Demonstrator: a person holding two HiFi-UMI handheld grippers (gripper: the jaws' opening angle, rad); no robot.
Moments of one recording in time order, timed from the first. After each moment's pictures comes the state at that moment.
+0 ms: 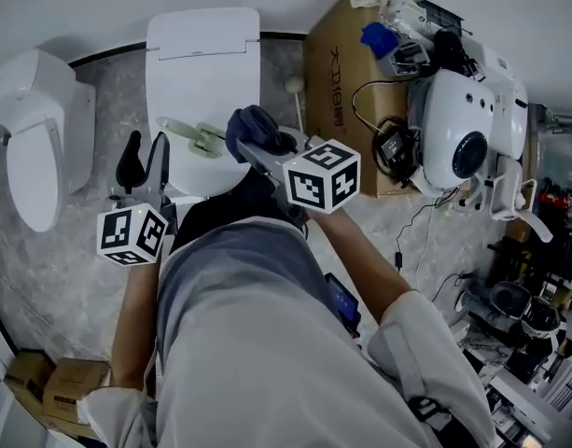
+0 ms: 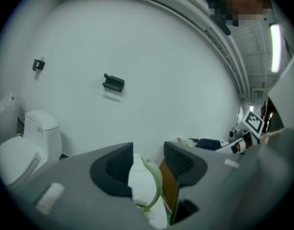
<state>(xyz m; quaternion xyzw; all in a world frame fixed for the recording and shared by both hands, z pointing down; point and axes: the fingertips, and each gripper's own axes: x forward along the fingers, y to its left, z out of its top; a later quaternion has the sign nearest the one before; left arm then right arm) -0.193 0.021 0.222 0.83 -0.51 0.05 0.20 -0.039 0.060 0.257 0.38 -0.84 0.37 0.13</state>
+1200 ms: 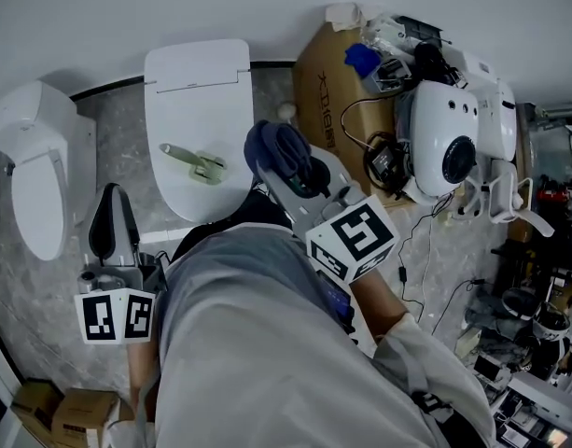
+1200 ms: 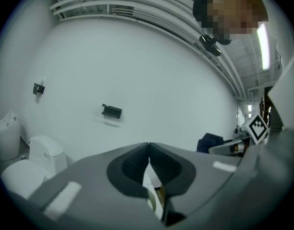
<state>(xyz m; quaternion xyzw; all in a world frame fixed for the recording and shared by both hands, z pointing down) -0.225 0.062 0.084 0.84 -0.53 0.01 0.12 -0.018 0.077 0.112 0.47 -0.86 0.15 0.13</state>
